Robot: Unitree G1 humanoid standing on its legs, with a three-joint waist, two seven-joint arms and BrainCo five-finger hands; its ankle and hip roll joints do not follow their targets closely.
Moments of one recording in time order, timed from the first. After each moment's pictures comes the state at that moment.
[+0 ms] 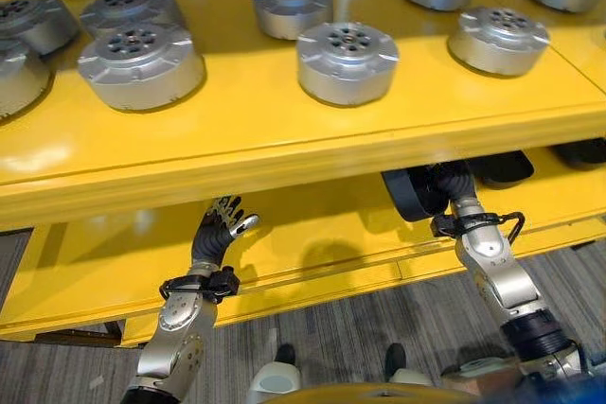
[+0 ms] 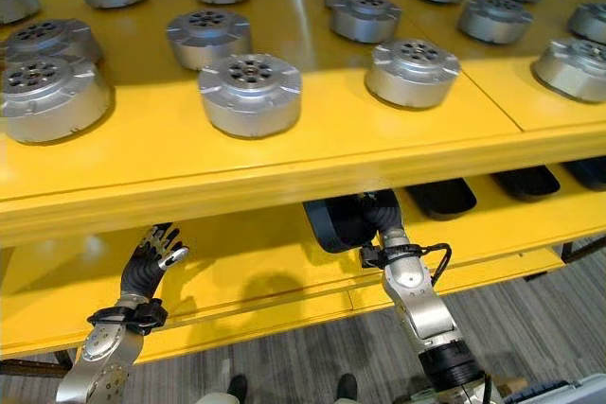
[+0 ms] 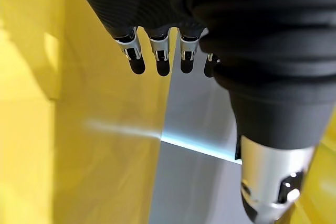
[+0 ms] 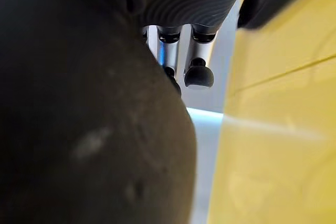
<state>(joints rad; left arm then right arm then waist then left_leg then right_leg) 0.17 0.41 -0.10 -0.03 -0.62 -0.14 0.09 -0.26 -0.41 0.23 0.07 0.26 -0.09 -0.21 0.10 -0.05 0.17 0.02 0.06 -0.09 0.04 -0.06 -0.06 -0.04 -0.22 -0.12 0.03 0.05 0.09</state>
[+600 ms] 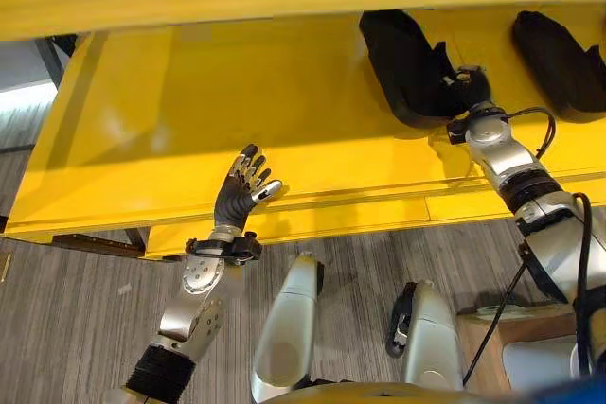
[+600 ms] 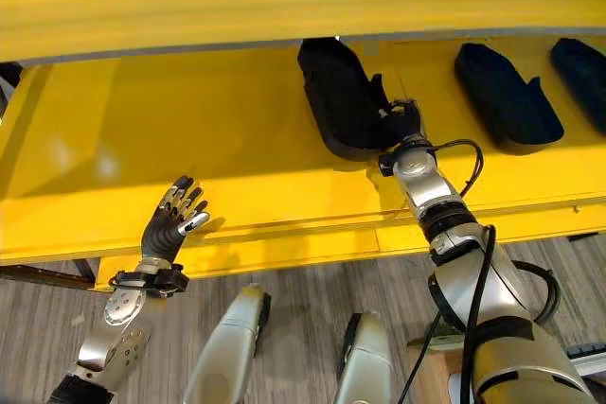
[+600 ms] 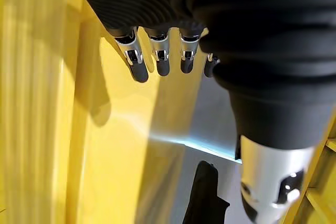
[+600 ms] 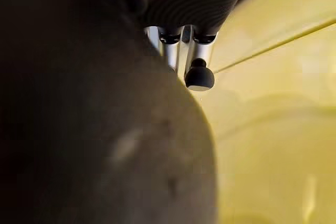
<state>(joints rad) -0.02 0.45 -0.24 -0.09 -0.65 -0.18 0.16 -1.12 -0.53 0.52 1.07 0.33 -0.01 -0.33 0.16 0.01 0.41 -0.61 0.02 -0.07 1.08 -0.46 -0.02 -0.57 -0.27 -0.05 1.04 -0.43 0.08</state>
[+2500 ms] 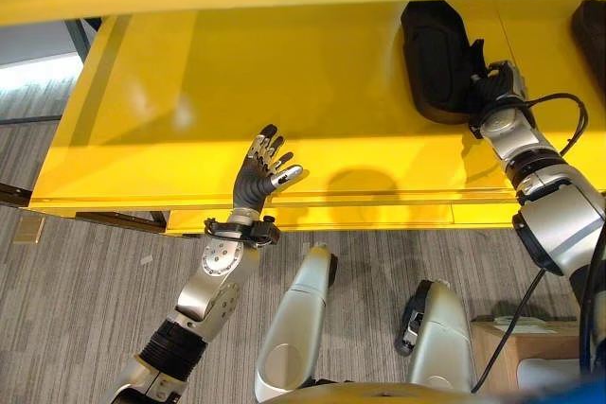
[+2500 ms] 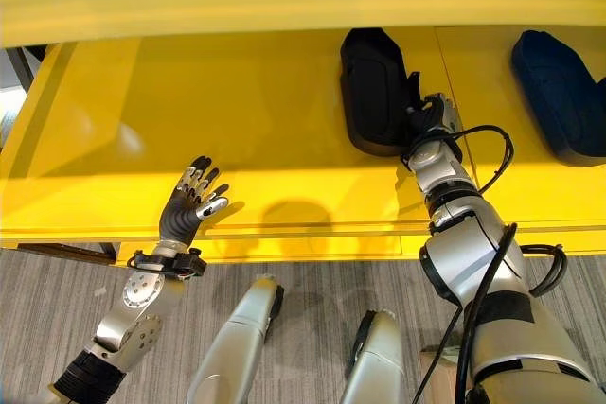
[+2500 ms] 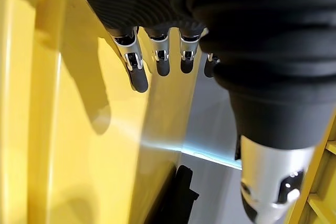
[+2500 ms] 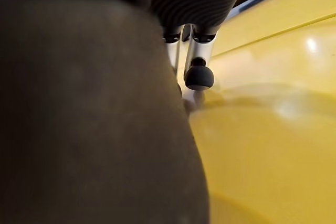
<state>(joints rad) -0.14 0.46 -0.35 -0.09 -0.65 -0.22 0.24 -1.22 -0.52 0.54 1.35 0.09 0.01 -0.40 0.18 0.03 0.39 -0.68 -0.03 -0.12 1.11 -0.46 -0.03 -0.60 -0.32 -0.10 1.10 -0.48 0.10</state>
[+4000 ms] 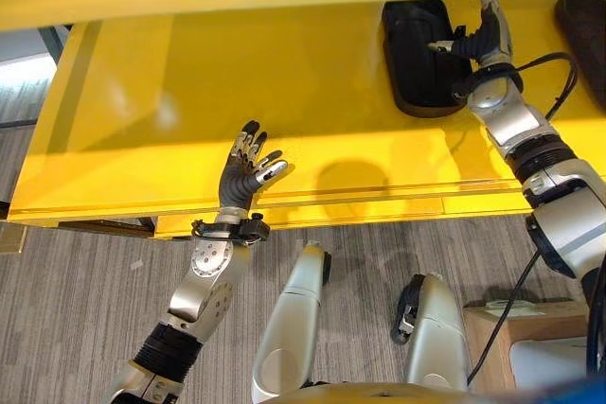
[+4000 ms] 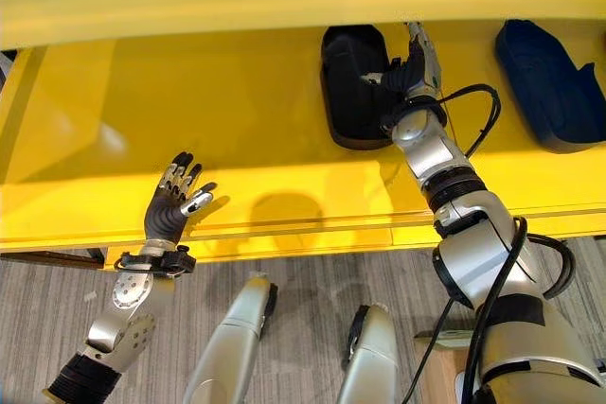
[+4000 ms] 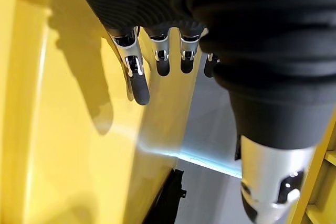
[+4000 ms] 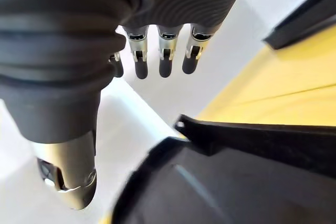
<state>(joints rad) -0.11 0.46 -0.26 -0.09 -0.66 -0.26 0.25 -1.21 -0.59 0.56 0.87 0.05 -0.03 -0.46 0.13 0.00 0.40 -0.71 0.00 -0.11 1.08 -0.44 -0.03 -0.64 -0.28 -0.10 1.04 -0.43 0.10</state>
